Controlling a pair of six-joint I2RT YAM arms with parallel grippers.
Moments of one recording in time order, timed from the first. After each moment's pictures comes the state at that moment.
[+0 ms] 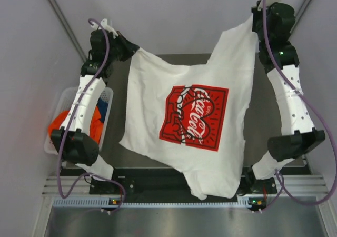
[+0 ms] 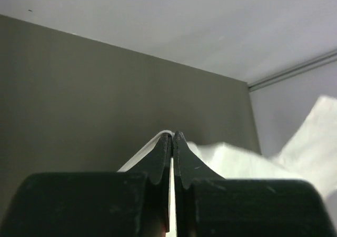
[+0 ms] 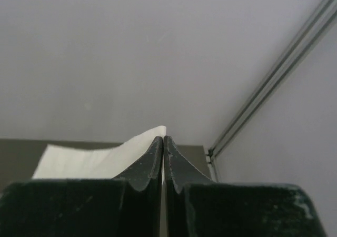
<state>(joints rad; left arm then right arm) -0.15 1.56 1.70 -0.35 0.22 -0.66 0.22 1.58 2.02 -0.32 0.32 -0.28</state>
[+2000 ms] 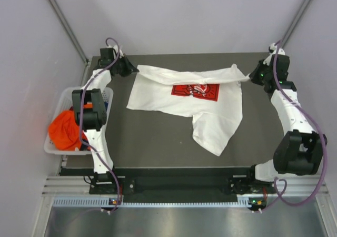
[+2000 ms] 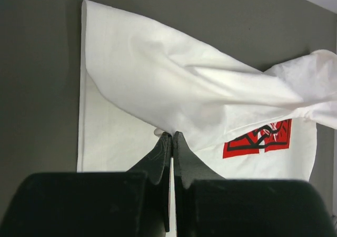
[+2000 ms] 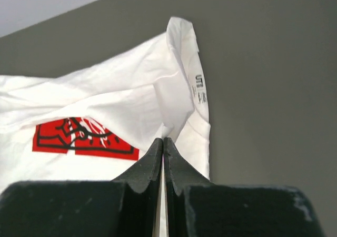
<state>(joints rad) 0.04 2.18 1.77 -0.22 0.56 -0.44 -0.11 1.47 1.26 -0.28 -0.13 0.26</state>
